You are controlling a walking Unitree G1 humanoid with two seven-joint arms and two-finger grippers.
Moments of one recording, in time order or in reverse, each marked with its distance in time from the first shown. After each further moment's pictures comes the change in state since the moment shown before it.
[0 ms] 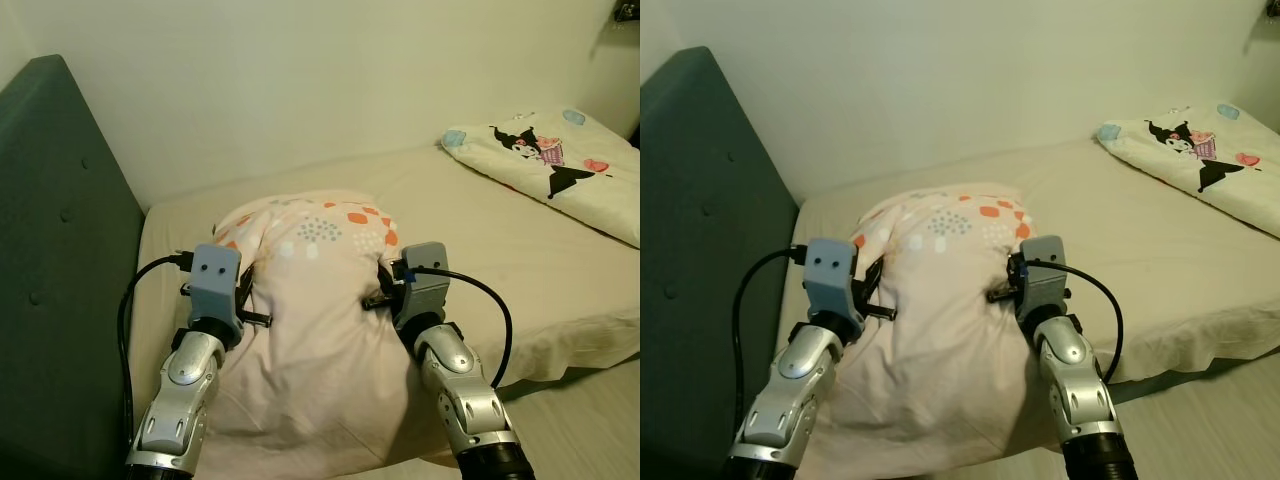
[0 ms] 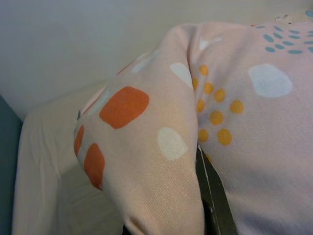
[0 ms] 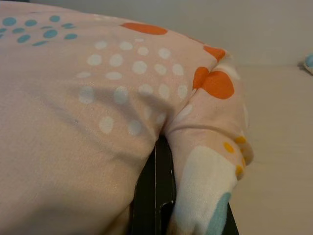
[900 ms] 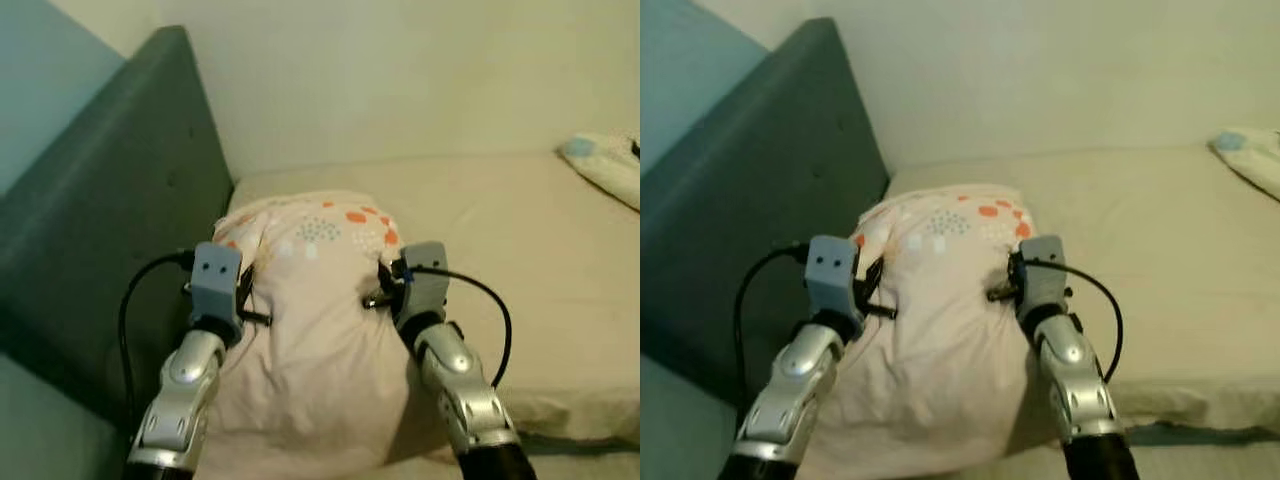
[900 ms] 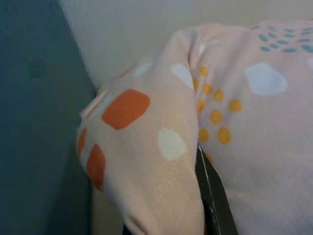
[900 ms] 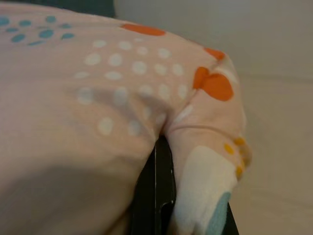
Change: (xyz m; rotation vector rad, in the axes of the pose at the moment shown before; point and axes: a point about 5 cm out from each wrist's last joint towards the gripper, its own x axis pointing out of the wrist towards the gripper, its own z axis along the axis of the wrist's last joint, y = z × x) left arm 0.005 -0.004 0.001 0.020 0.000 -0.022; right arm -0.001 -0.009 0.001 -0.021 -0.006 -0.049
